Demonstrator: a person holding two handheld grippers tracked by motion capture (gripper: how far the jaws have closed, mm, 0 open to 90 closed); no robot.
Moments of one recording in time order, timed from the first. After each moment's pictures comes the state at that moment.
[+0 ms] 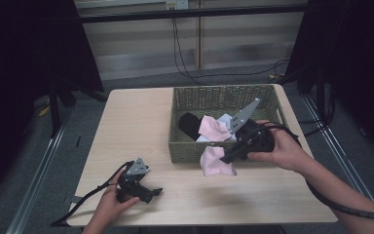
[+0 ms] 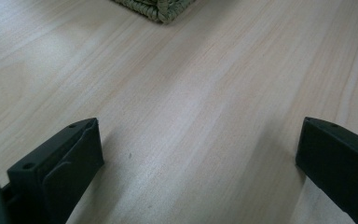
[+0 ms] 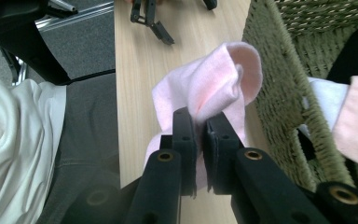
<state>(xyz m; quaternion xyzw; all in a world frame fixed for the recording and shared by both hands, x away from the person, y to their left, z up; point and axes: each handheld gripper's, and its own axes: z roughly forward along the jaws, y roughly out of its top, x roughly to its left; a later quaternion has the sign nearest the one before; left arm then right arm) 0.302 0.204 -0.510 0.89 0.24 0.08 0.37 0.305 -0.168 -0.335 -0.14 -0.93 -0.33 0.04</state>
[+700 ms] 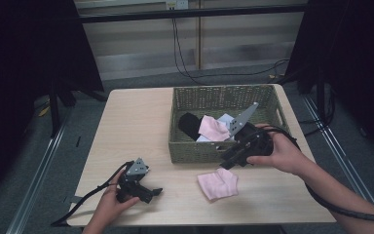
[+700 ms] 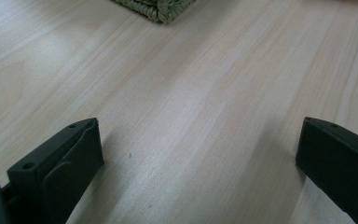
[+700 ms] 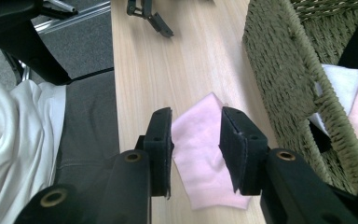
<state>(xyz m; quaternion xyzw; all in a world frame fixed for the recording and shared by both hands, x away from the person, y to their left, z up) 0.302 0.204 -0.510 0.89 0.24 0.08 0.37 0.306 -0.169 -0.347 -0.16 -0.93 -0.33 0.05</state>
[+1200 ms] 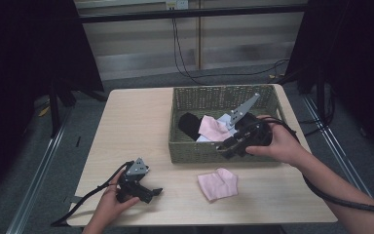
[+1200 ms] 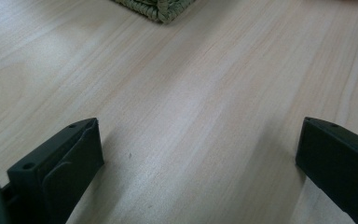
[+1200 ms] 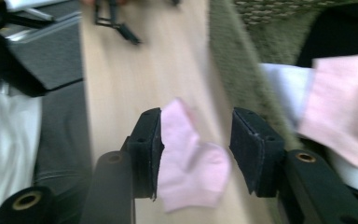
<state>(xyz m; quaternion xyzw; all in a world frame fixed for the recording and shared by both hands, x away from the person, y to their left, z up) 0.302 0.204 -0.510 0.89 0.24 0.08 0.37 0.332 -0.176 -0.345 -0.20 -0.93 -0.32 0.02</state>
